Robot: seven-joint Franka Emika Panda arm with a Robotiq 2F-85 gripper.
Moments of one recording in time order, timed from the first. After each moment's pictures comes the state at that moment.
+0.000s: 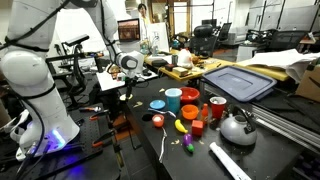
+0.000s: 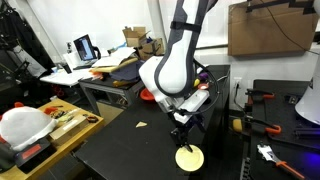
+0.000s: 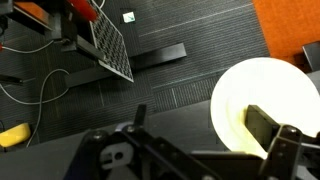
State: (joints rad) arm 0.29 0.51 0.16 -2.26 0.18 2.38 0.57
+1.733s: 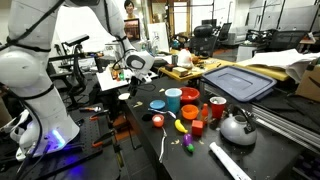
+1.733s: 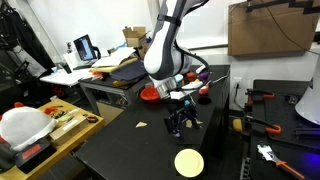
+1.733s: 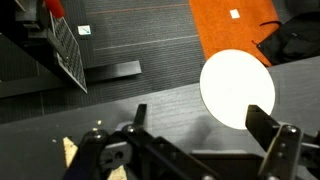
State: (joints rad) arm 0.10 0.51 0.21 -2.21 0.45 2.28 0.15
